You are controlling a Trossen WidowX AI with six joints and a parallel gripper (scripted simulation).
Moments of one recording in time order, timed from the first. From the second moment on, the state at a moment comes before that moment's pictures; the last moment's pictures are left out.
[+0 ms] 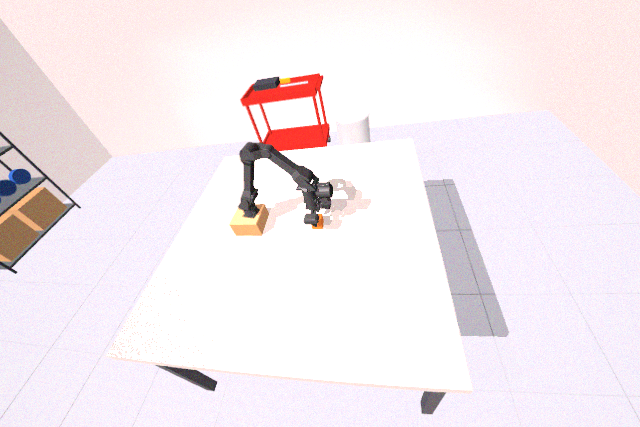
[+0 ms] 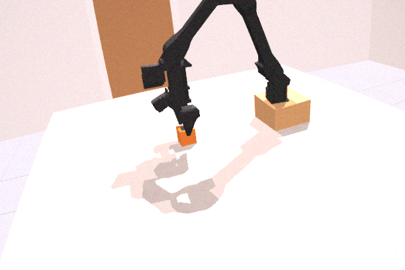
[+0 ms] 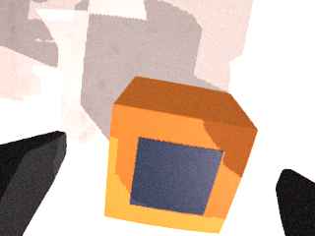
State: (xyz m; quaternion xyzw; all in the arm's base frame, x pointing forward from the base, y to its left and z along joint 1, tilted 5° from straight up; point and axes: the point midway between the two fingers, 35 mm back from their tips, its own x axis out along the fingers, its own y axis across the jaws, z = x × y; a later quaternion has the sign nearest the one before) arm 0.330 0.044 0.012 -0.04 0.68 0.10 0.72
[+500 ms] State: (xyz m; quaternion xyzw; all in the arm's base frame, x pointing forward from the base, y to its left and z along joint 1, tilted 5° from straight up) arm 0.329 0.044 -0.002 -0.04 0.68 0.10 0.72
